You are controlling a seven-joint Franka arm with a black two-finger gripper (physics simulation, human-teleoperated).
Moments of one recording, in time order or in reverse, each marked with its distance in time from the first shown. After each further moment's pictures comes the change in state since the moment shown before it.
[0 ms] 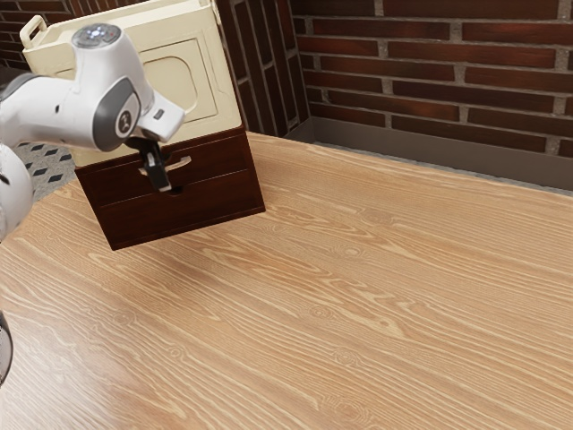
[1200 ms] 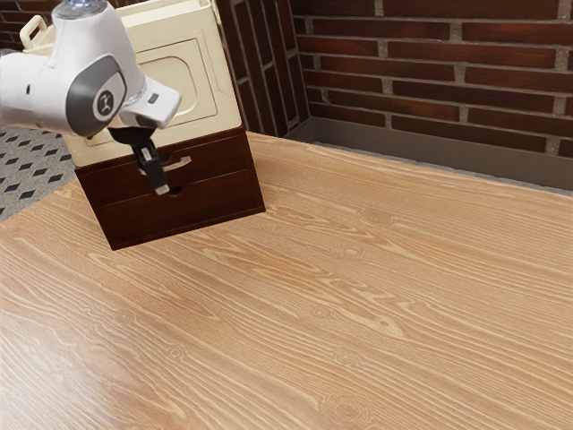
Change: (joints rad) arm -0.093 -0.185 0.008 -0.122 0.027 -0.152 -0.186
